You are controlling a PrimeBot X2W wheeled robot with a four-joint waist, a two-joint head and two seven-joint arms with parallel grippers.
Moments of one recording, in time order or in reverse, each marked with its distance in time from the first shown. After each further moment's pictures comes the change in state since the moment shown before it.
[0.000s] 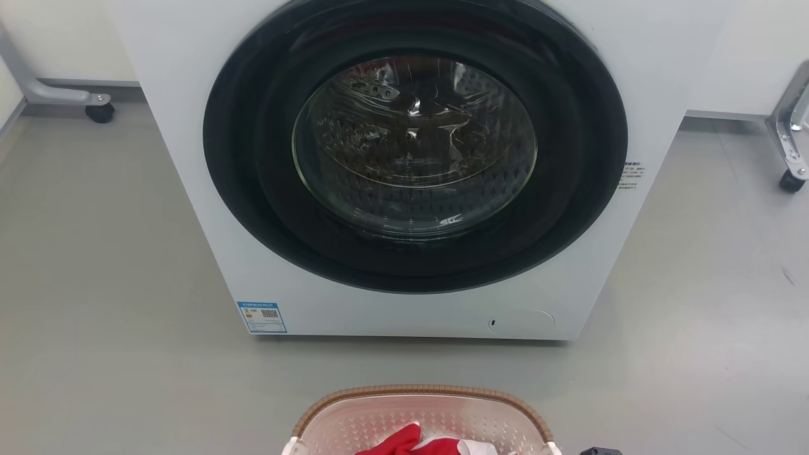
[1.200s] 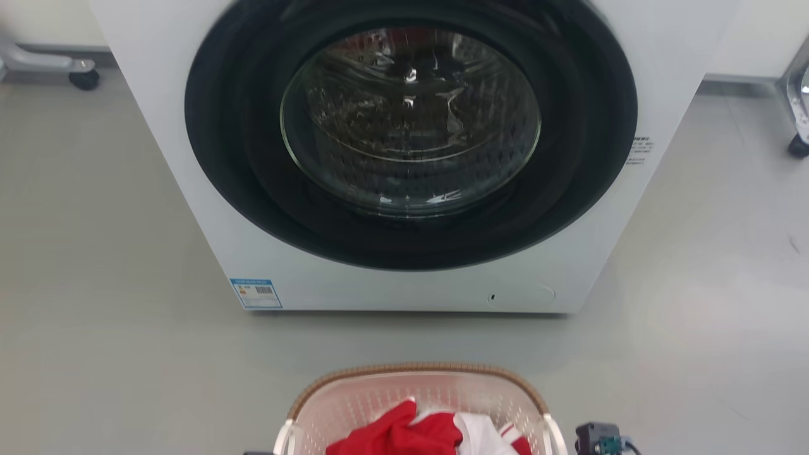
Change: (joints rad) left arm -0.011 0.004 -0.016 -0.013 -0.051 0.021 -0.027; right arm -0.065 -0.002 0.087 0.022 0.068 0.000 -0.035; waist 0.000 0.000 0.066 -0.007
